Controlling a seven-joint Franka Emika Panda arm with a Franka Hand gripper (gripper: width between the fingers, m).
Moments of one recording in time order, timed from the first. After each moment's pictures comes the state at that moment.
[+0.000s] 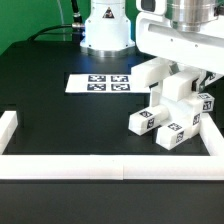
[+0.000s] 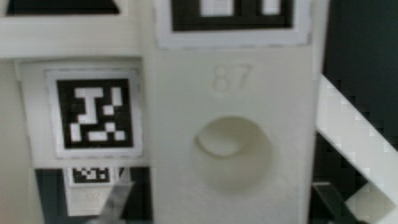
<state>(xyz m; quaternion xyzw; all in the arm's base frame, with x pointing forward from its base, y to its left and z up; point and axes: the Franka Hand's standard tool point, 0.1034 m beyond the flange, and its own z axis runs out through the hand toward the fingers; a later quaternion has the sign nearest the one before) 0.597 0.095 0.098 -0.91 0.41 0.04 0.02</state>
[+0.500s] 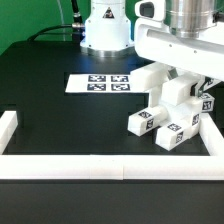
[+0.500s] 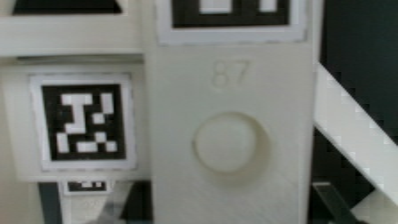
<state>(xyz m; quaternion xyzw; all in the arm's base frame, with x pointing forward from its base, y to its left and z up) 0.598 0.094 0.092 -0.91 0.41 0.05 0.02</state>
